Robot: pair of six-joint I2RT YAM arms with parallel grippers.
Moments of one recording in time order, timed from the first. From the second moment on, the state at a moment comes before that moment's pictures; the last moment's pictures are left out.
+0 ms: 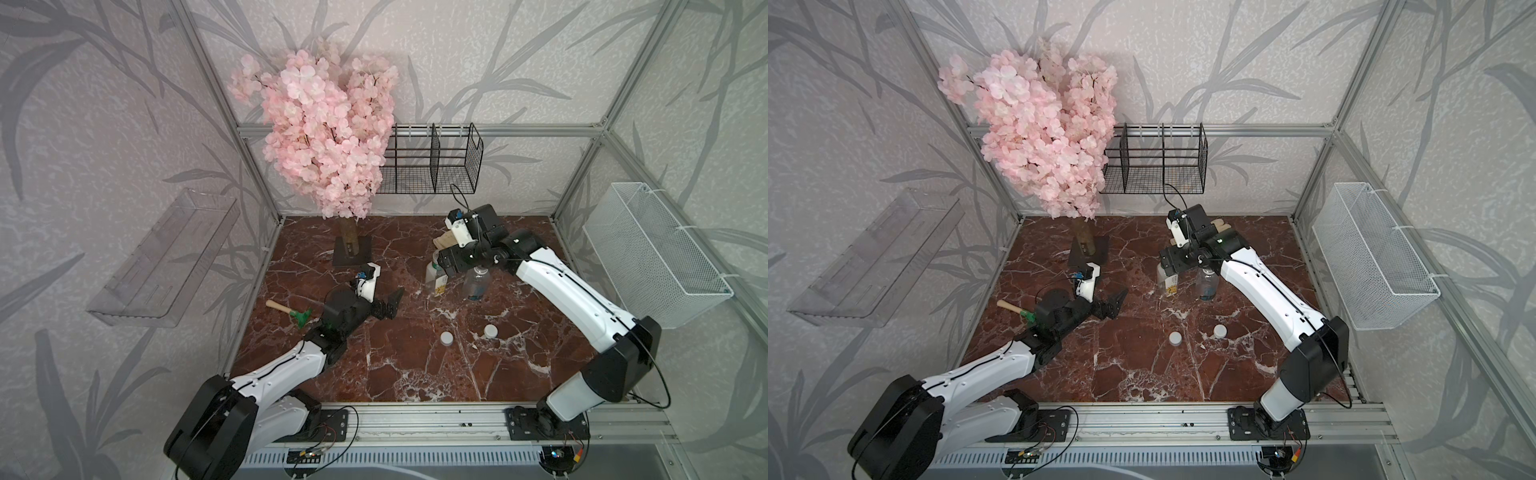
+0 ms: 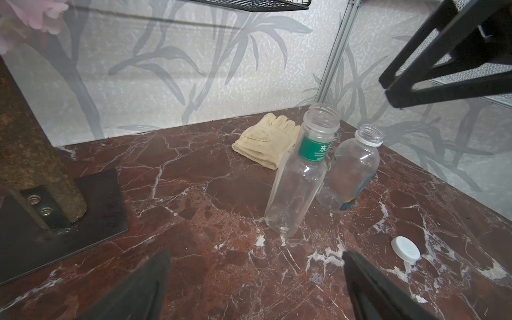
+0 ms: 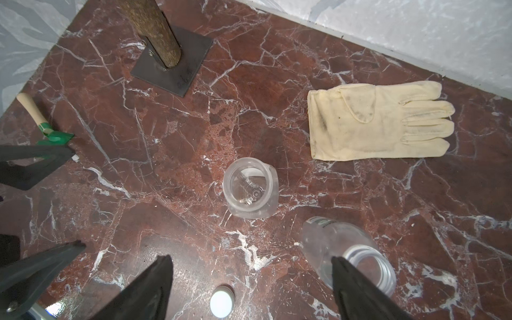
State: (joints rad) left arm -0.52 1.12 0.41 0.52 0.11 -0.14; right arm 0.57 1.62 1.63 -0.90 -0.01 0.14
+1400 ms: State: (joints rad) left arm -0.52 1.12 0.41 0.52 0.13 -0.15; right arm 0.60 1.87 1.80 -0.94 0.05 0.14
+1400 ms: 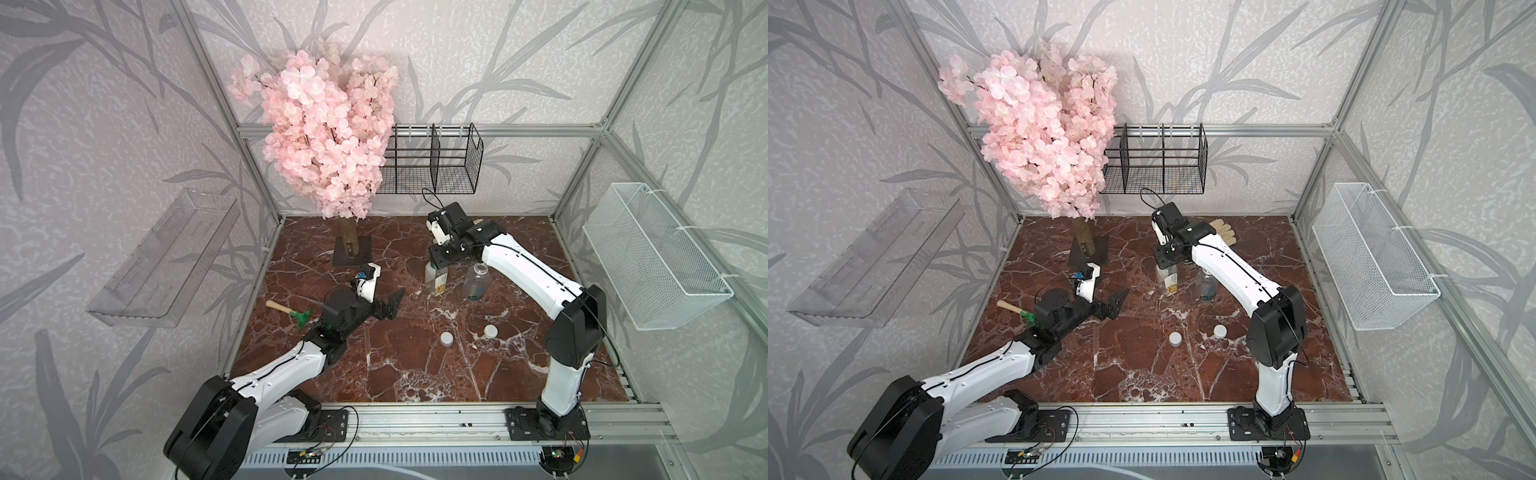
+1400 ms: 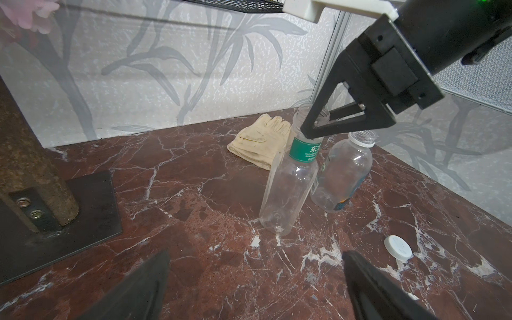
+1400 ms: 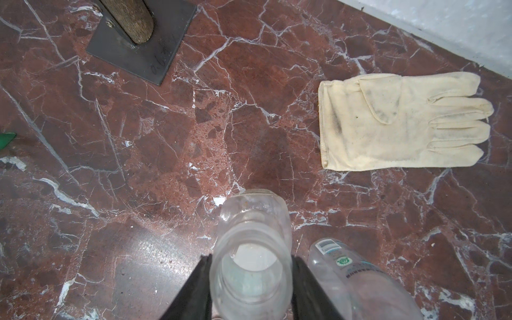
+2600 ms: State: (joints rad) left arm -0.75 0.83 0.20 0.64 0.04 -0.02; right arm 0.86 1.62 1.54 -0.87 0.01 0.21
